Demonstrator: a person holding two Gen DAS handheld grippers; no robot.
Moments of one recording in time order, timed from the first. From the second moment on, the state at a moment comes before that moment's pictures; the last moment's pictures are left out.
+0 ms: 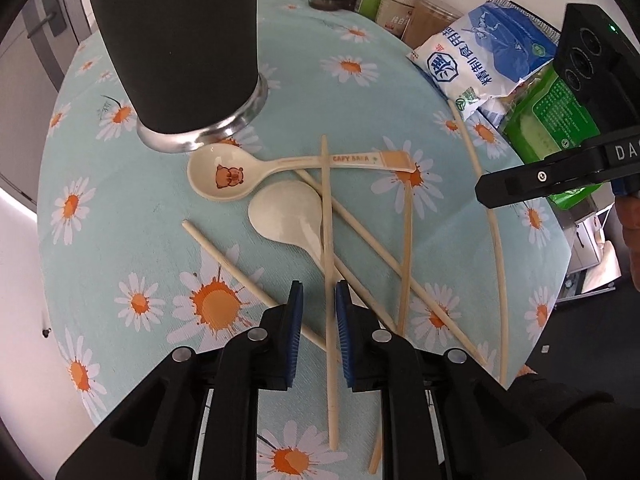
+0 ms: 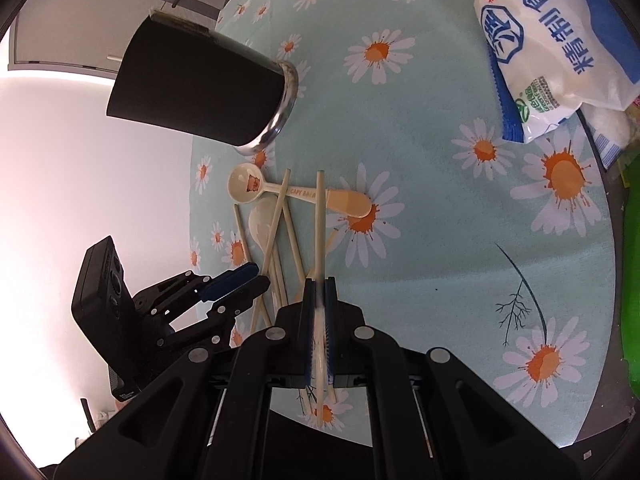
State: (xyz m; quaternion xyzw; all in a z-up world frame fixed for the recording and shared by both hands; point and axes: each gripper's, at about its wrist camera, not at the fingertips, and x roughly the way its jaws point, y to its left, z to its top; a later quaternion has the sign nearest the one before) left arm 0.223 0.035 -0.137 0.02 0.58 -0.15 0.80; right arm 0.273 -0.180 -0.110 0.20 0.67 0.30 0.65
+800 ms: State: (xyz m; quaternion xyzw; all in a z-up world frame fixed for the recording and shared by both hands) left arm 0.220 0.052 -0.102 -0.02 0.54 -0.14 0.83; right arm 0.289 -0.147 -0.091 0.18 0.65 0.34 0.66
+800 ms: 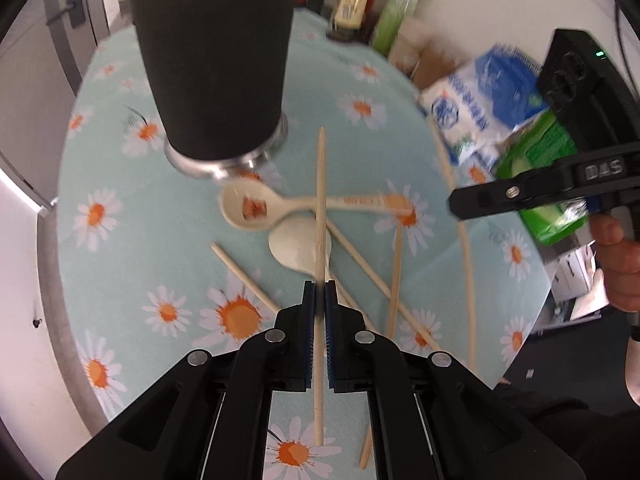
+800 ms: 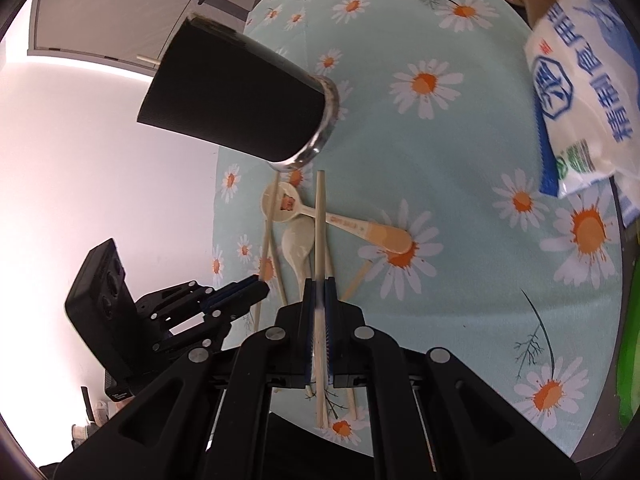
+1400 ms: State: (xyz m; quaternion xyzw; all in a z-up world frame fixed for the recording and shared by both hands) left arm 0.215 0.103 -0.016 -0.15 0.37 -0.15 0.91; right arm 0.305 -0.080 -0.005 0.11 0.54 0.42 0.72
